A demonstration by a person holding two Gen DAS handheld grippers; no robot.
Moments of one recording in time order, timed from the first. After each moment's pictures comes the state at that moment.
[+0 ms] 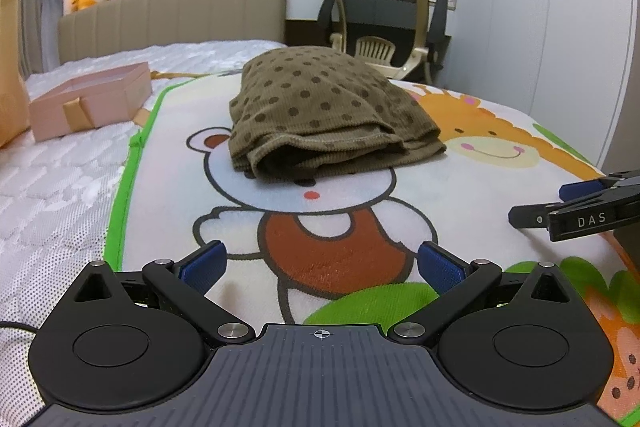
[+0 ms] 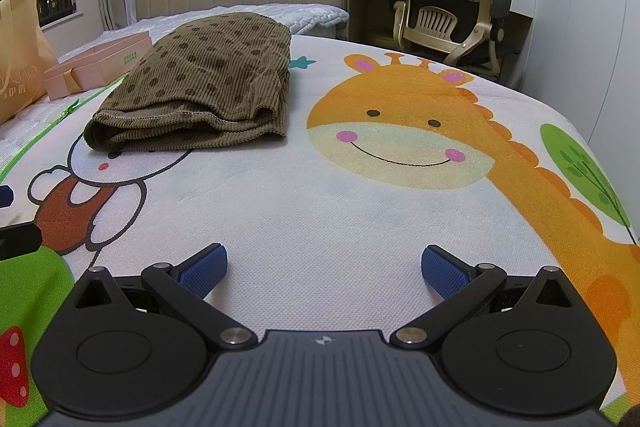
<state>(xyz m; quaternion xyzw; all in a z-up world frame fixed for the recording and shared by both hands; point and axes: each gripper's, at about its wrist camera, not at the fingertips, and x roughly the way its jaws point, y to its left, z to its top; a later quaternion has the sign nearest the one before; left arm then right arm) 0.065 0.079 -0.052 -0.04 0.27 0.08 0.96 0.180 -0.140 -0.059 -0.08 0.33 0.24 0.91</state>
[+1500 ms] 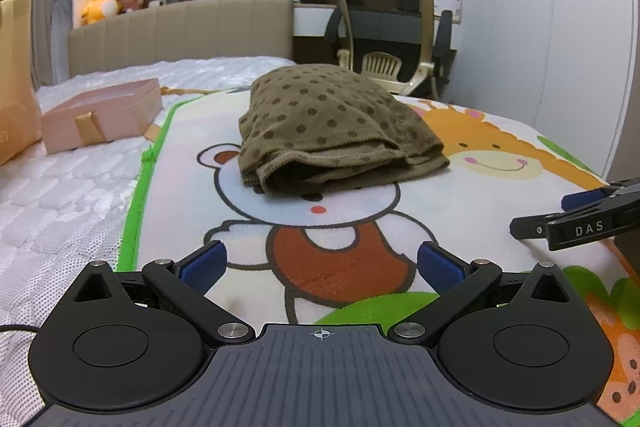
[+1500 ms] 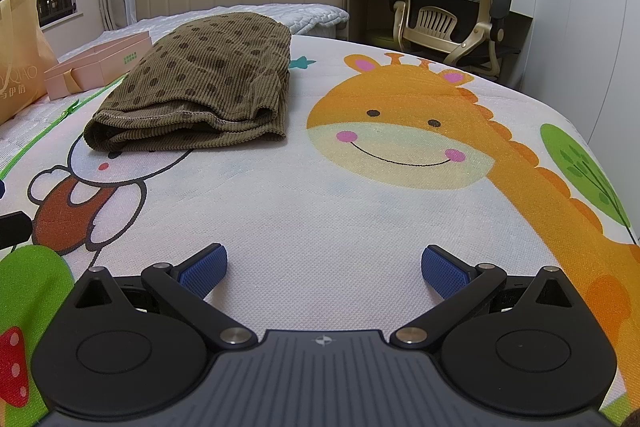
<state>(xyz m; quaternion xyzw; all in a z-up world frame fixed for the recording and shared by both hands) 0.058 0.076 -0.046 -0.04 0.25 0.10 0.96 0.180 -0.139 -0.059 -0.08 0.33 0.24 0.91</state>
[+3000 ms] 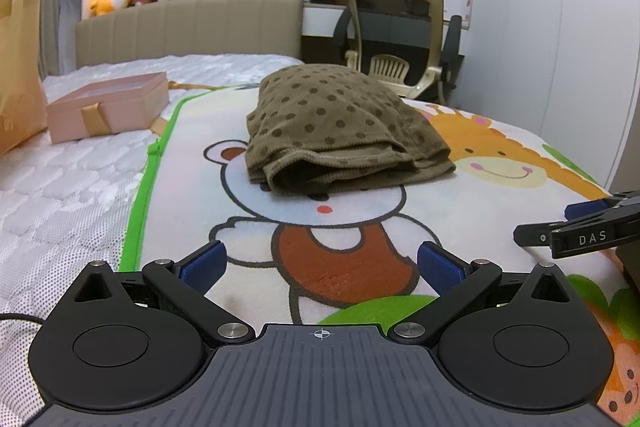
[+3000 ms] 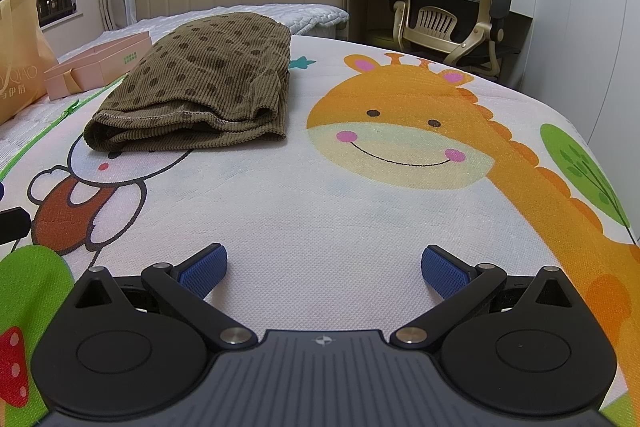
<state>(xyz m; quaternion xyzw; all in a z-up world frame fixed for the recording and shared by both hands) 0.055 0.079 -0.045 -0.05 0.24 0.11 0.96 0.180 -0.140 -0.059 -0.08 0.32 0.24 0.91</state>
